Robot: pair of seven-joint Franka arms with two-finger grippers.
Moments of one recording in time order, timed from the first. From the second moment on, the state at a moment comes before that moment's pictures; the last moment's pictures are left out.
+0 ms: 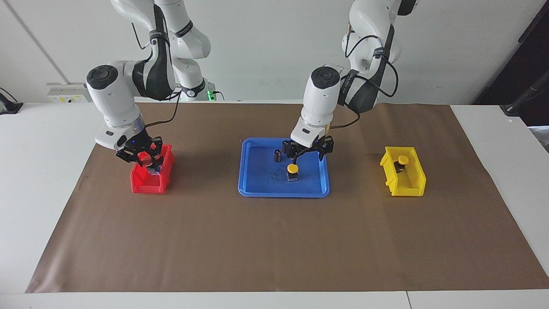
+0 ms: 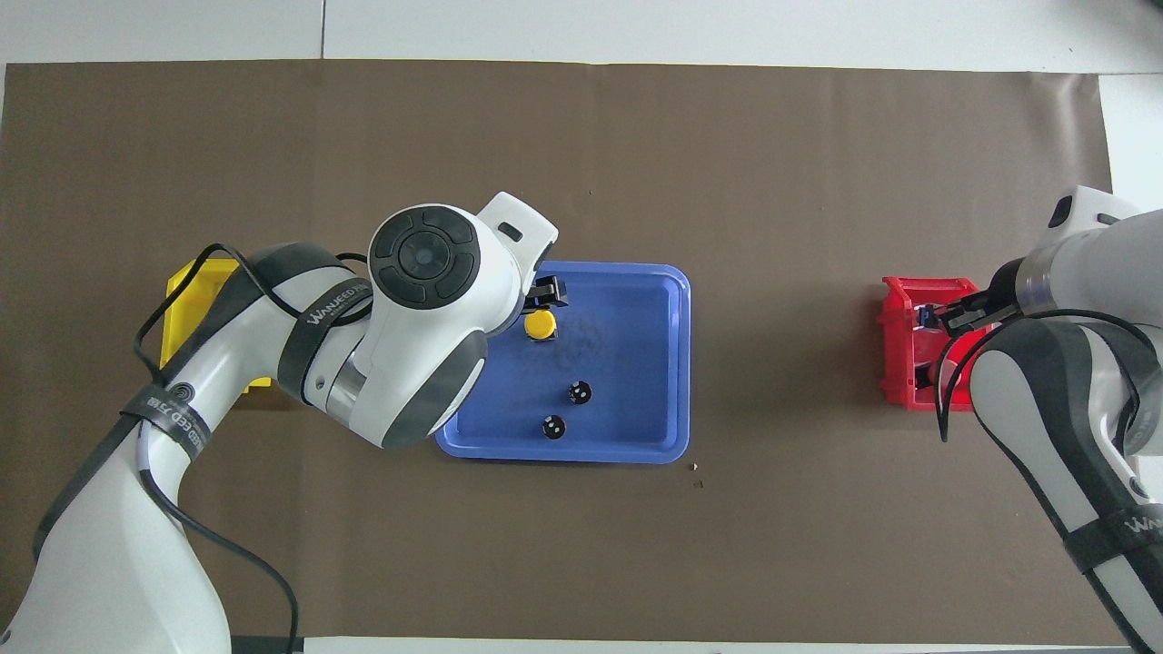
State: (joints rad) left arm -0.56 0.26 -0.12 -1.80 0.04 2.12 -0.74; right arm -0.14 -0.02 0.06 -2.17 -0.06 2.19 -0.45
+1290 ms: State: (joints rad) left arm -0.59 0.36 -0.08 -1.77 0.09 2.19 -0.89; right arm -0.17 0.00 0.06 -2.23 -0.06 2.30 -0.49
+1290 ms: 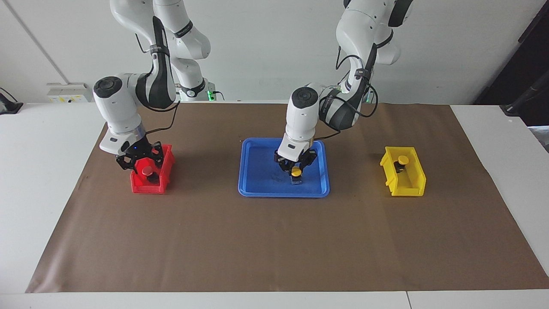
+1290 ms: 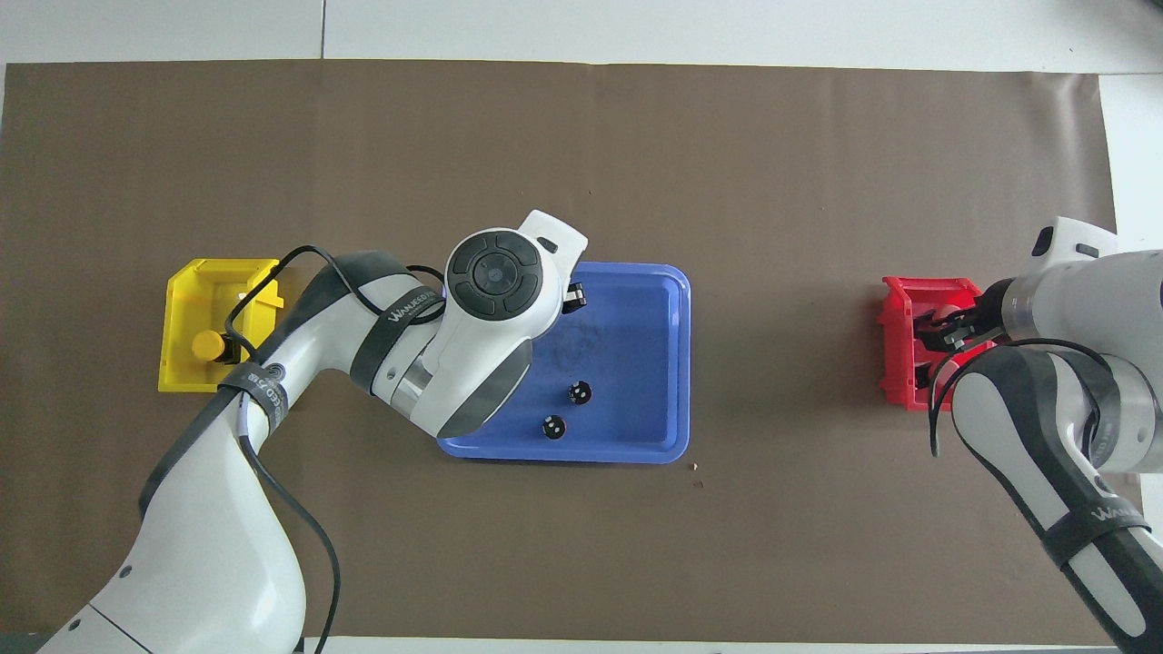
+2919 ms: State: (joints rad) left arm 0.05 0.14 -0.07 -1.98 0.01 2.08 0.00; right arm -0.03 0.00 0.01 -1.53 -0.06 1.41 -0.11
